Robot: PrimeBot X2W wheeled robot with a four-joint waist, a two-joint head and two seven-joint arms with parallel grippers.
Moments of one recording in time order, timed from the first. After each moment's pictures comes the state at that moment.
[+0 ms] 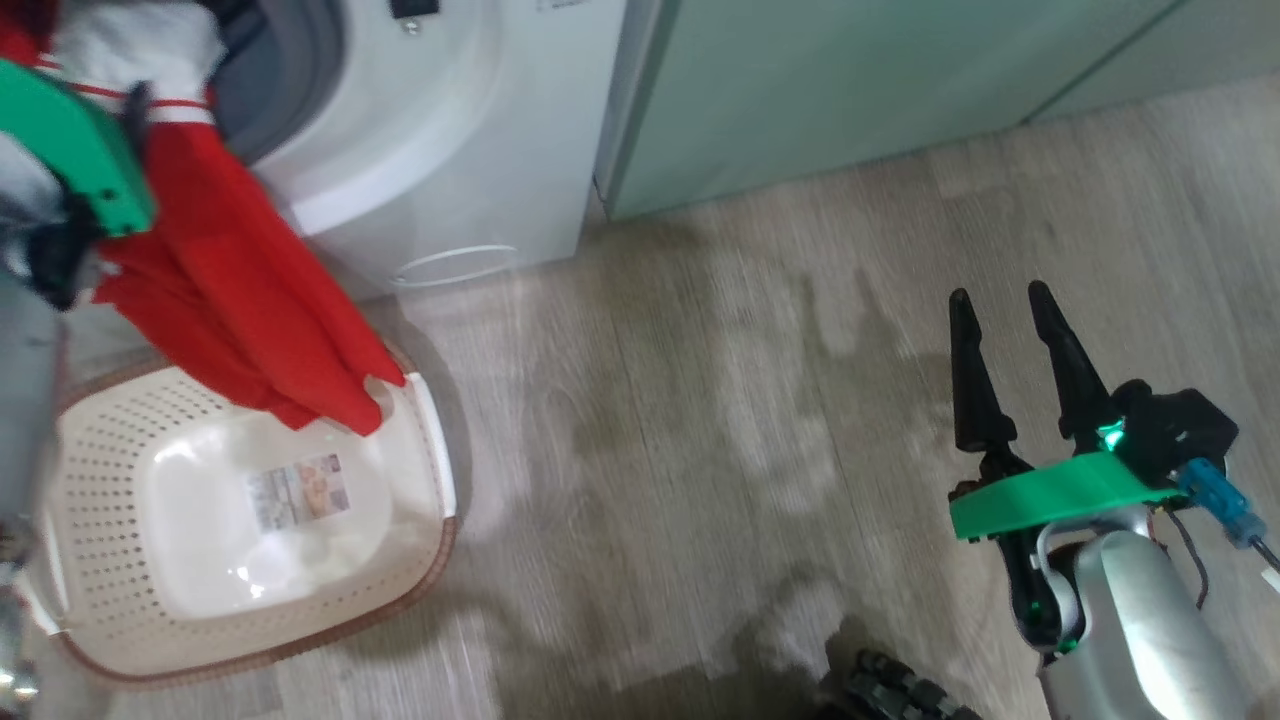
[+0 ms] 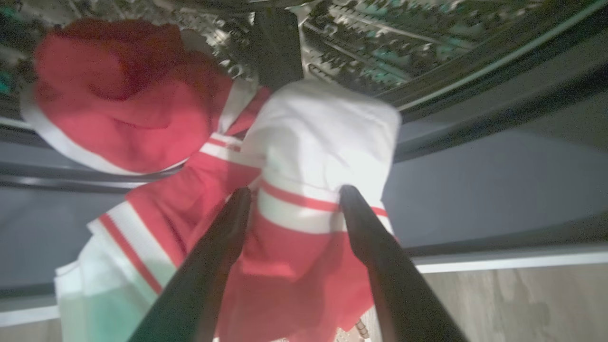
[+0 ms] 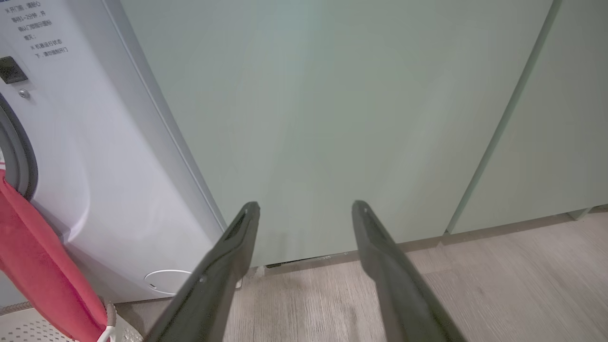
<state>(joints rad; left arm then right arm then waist) -1.07 0.33 -0.14 1.09 -0.48 -0.12 0.25 -0.28 -0.06 0.12 0.26 0.25 0.13 -0.26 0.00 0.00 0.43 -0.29</state>
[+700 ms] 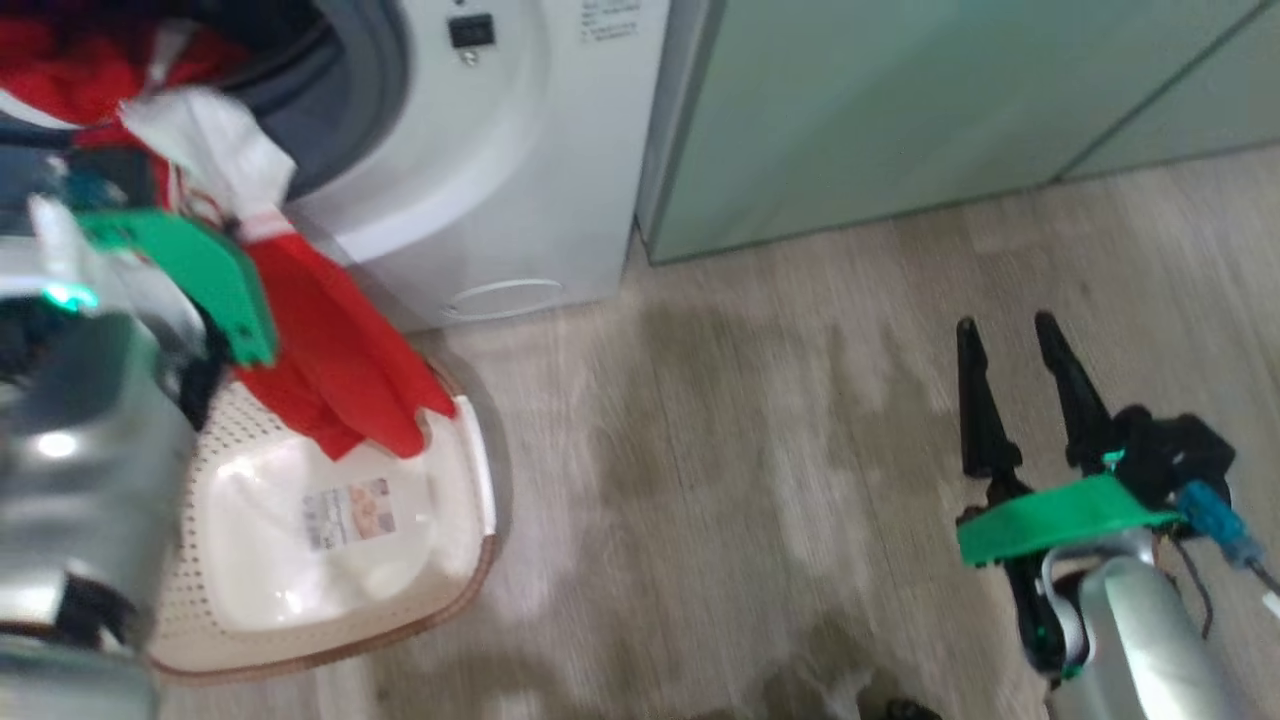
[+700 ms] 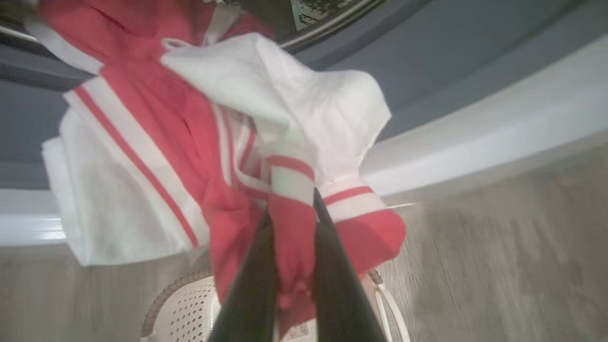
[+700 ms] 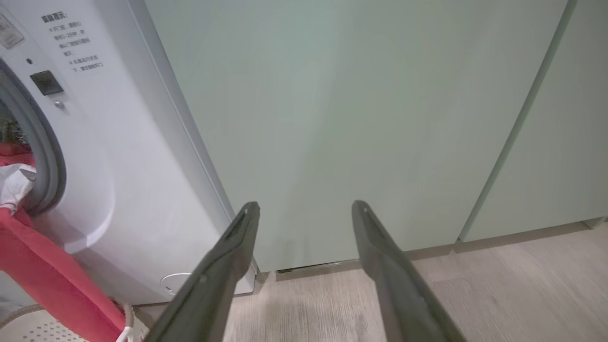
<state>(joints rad) -0.97 0.25 -0.30 1.21 -0.49 -0.12 0.07 -0.25 -0.05 0.10 0.28 0.24 0.13 -0.26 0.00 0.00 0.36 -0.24</state>
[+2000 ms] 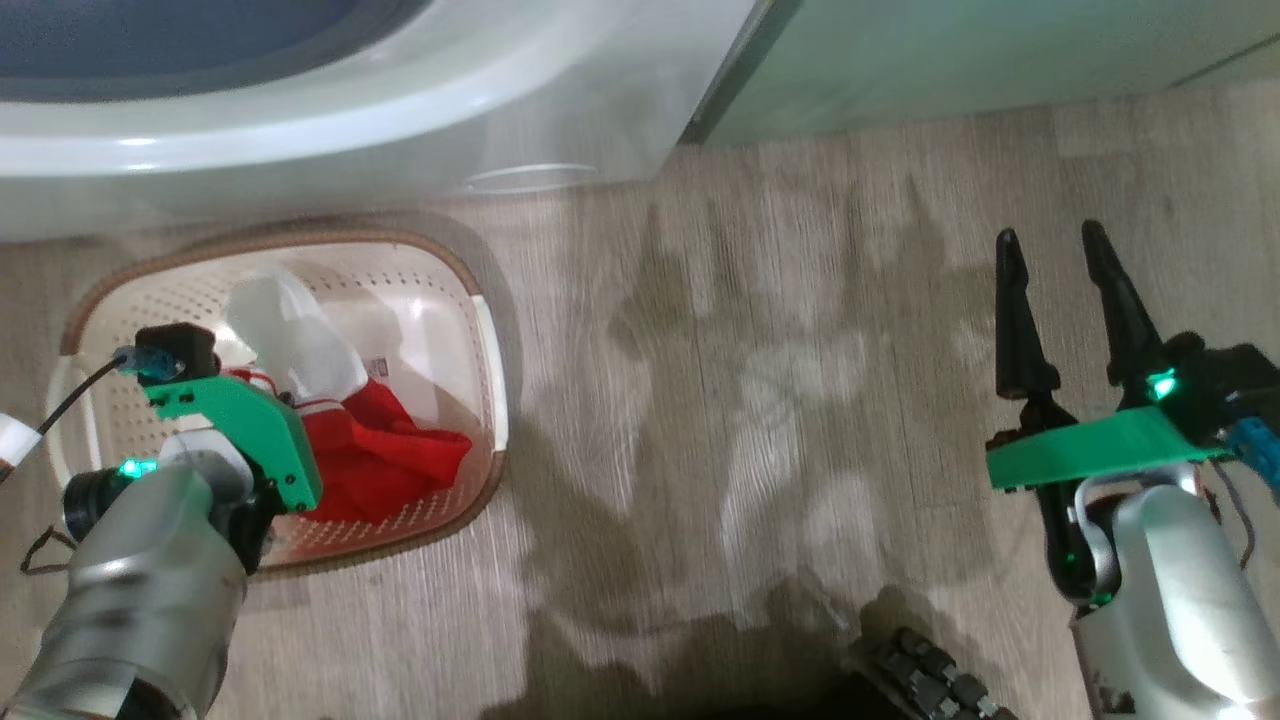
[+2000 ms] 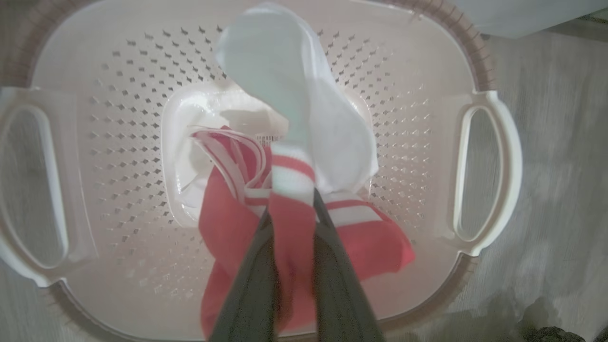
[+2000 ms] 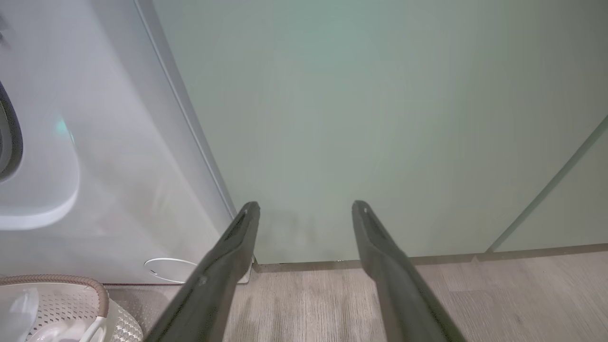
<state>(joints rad) -0.77 0.21 -0.44 1.28 -0.71 -0.12 0.02 -0.33 -0.08 0.08 0.23 0.22 0.13 -0.26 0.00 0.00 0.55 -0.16</state>
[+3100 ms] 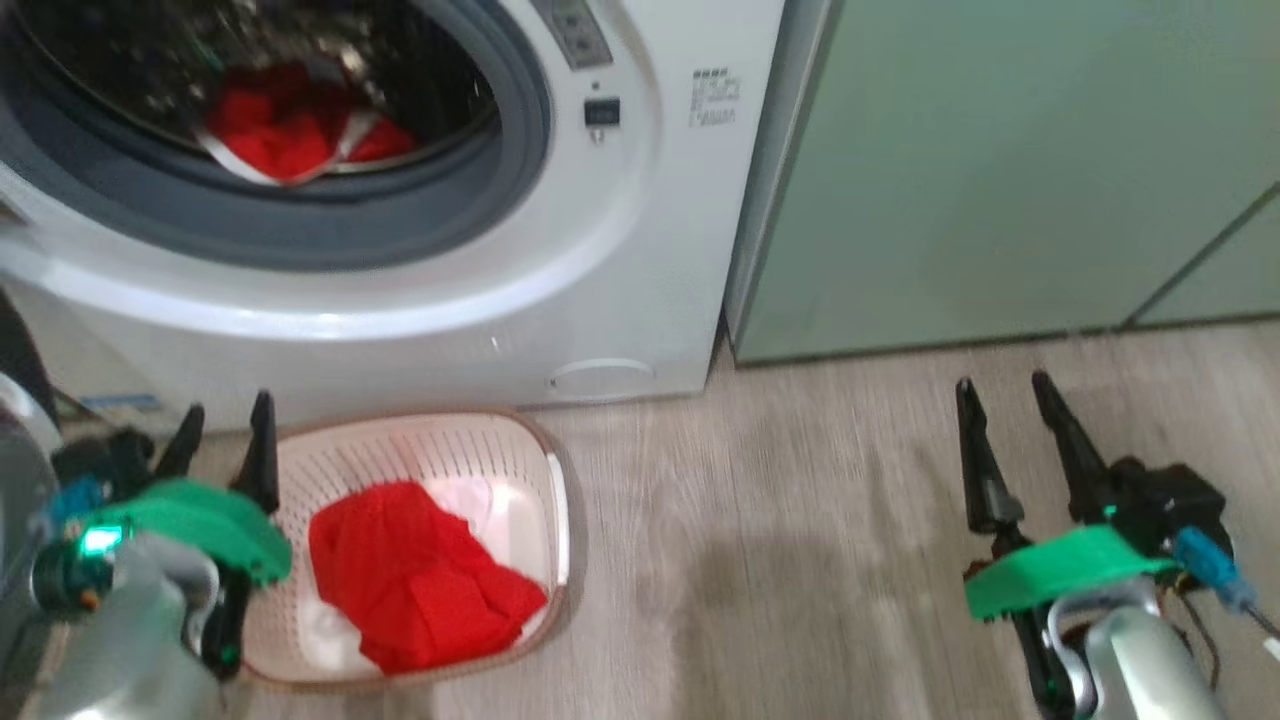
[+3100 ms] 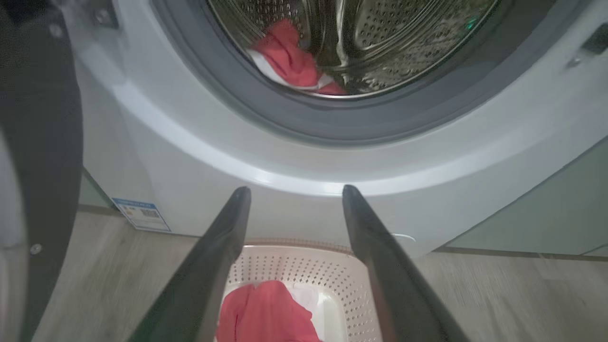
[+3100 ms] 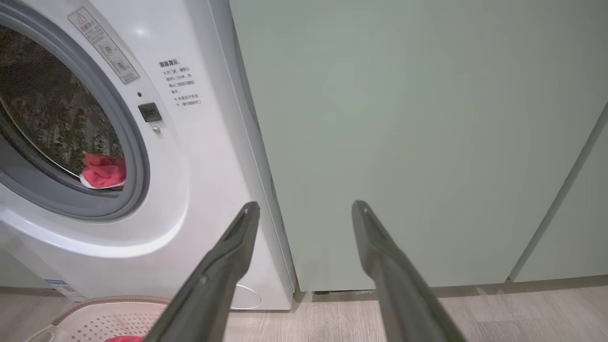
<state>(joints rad) -0.42 0.28 -0.15 0.82 -0.59 -0.12 -0.25 -0.17 -0.08 0.12 0.29 0.24 0.13 -0.26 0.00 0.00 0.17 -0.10</state>
